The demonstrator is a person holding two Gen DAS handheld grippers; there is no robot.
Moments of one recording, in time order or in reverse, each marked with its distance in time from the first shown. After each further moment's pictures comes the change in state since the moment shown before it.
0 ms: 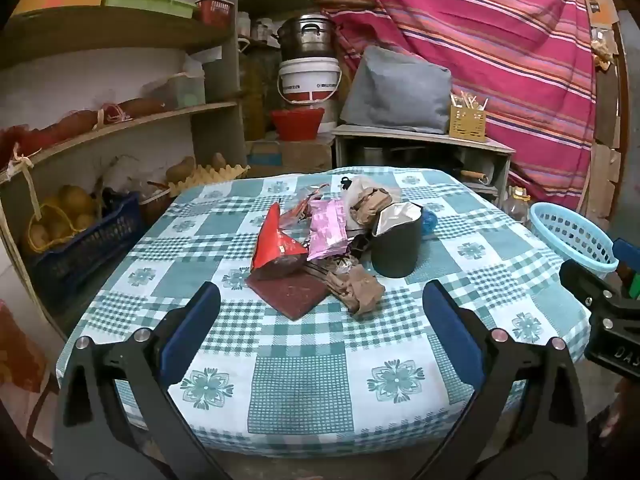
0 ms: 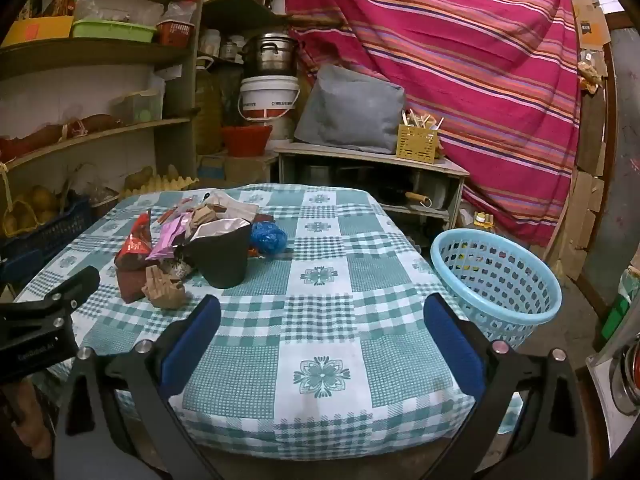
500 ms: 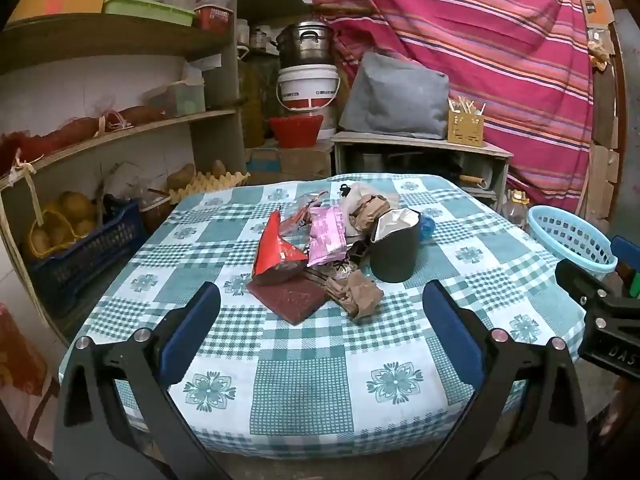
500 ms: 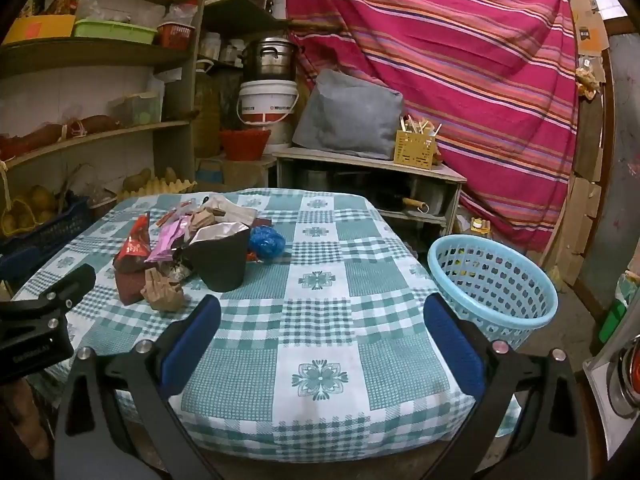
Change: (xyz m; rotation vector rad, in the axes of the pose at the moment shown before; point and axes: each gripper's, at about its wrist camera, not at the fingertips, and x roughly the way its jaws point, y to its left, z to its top) left arm -0.008 -0.004 0.002 0.009 -0.031 0.009; right arm -0.005 0.004 0.001 -0.011 -0.014 -0.015
